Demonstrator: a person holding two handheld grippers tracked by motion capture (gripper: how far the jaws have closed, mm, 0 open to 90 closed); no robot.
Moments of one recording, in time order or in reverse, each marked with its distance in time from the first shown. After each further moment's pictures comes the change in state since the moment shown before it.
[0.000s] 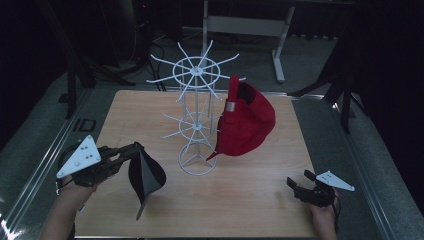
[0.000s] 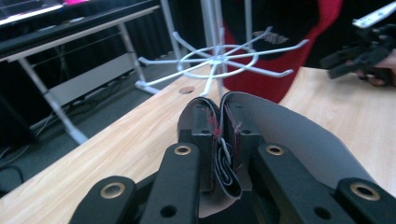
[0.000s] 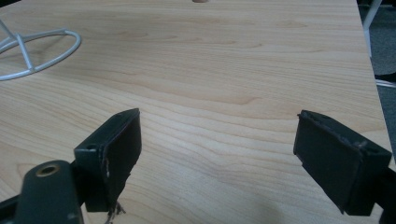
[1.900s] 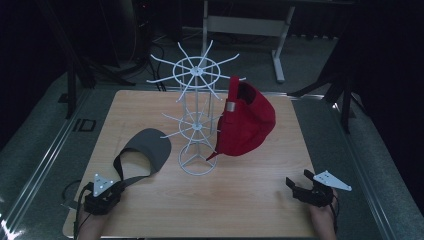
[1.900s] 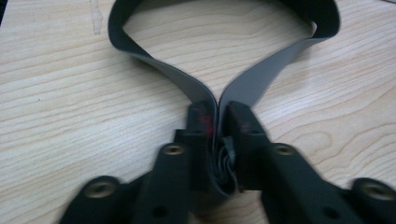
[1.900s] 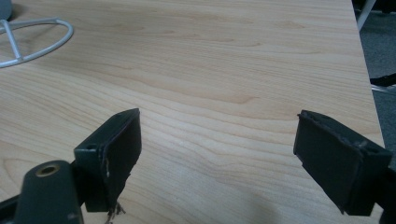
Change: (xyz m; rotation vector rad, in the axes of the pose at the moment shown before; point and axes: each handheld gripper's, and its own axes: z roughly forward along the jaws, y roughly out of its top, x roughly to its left) left arm -0.030 -0.177 0.029 0.443 0.416 -0.430; right arm 0.005 0.001 0.002 0.016 -0.030 -0.044
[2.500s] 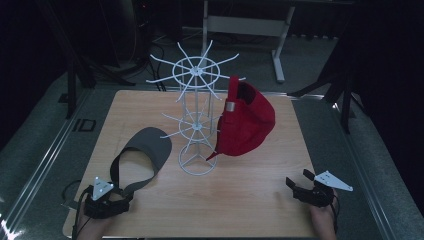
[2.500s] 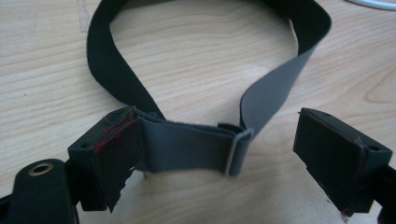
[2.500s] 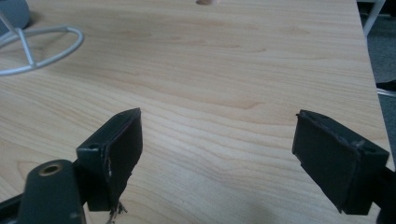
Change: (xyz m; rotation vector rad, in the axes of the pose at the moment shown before) left arm -0.007 -0.001 -0.005 0.016 0.010 -0.004; right arm -0.001 0.001 -0.002 -0.025 0.029 0.010
